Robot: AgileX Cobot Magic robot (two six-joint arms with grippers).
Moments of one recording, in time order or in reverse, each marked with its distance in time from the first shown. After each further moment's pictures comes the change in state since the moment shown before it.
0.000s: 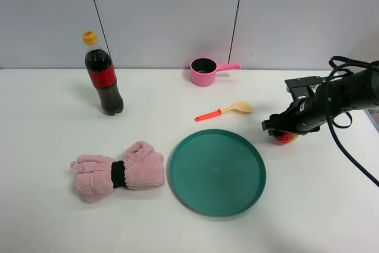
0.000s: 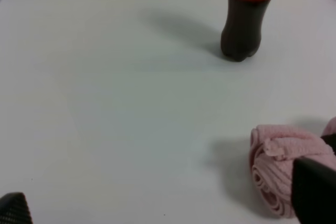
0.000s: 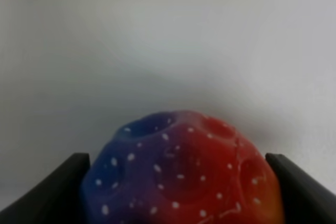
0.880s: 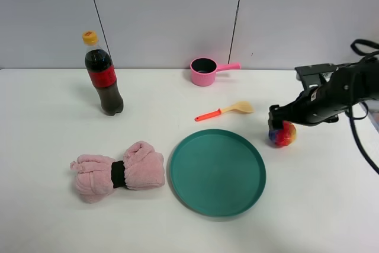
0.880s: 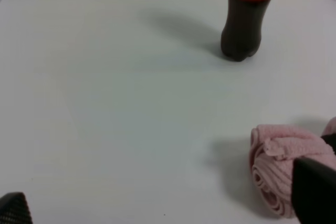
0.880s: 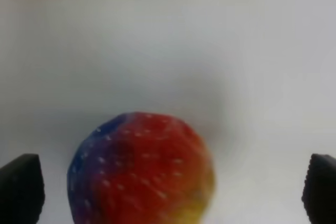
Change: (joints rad) left arm 0.000 0.000 0.000 0.000 0.000 0.000; right arm 0.000 -0.183 -0.003 0.001 0.142 0.007
